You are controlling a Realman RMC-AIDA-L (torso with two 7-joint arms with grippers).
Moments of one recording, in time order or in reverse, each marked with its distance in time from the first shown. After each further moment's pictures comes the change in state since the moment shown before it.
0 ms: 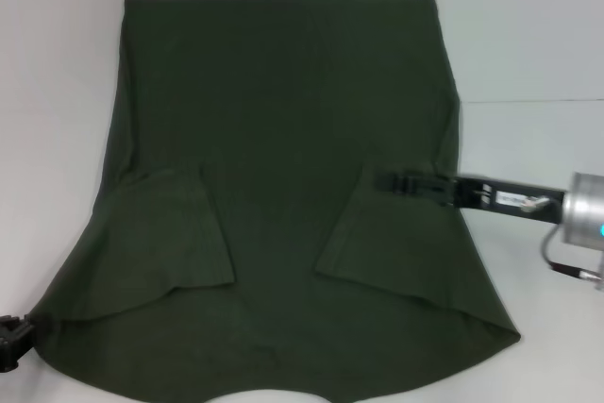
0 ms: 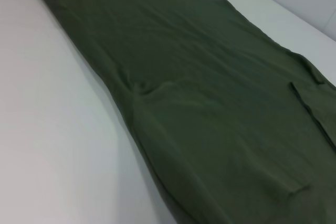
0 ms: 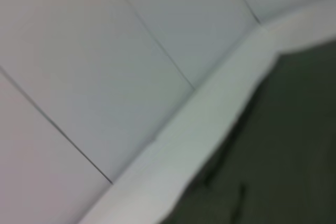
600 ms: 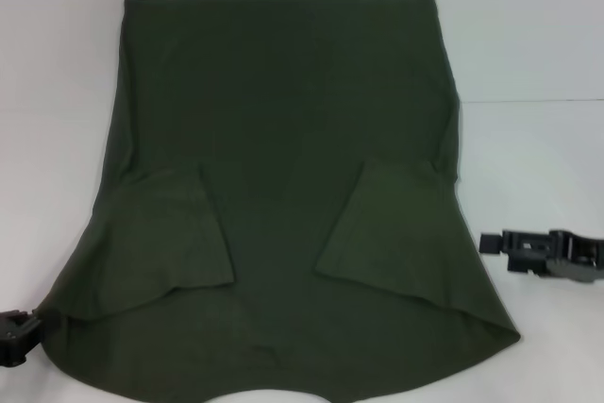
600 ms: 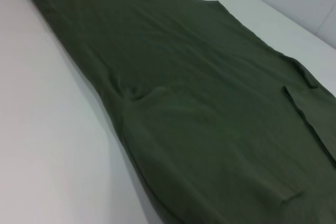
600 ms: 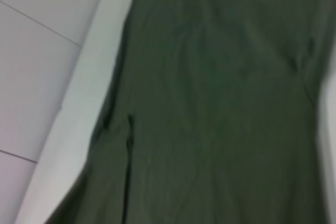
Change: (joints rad) left arm -0.010 -0.008 0.000 0.002 -0.003 0.004 -0.004; right arm -0.137 -0.093 0.010 -0.129 -0.231 -0.074 0.462
